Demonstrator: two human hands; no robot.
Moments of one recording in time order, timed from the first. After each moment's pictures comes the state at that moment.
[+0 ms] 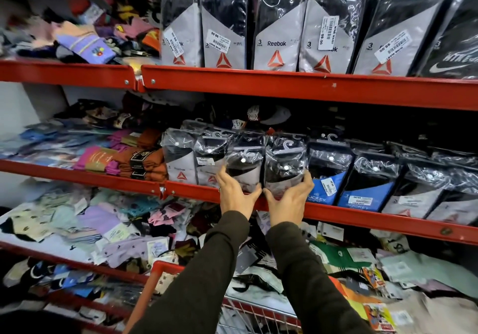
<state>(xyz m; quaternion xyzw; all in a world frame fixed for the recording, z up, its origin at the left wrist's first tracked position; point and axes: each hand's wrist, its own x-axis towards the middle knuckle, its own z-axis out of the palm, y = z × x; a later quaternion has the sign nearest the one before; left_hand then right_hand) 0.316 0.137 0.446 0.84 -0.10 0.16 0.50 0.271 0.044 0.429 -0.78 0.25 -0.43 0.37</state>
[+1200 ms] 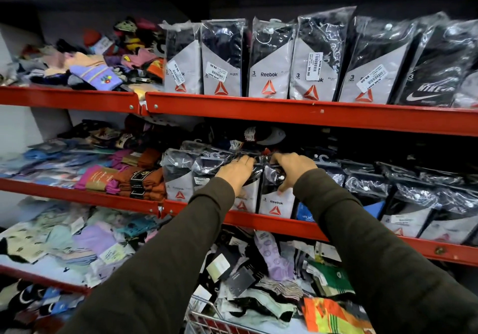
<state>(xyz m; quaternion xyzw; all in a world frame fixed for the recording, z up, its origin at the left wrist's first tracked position) 0.378 0.139 0.537 0.91 -0.38 0.14 -0.04 0.293 -0.025 0.577 -0.99 0.05 -0.09 -0.05</state>
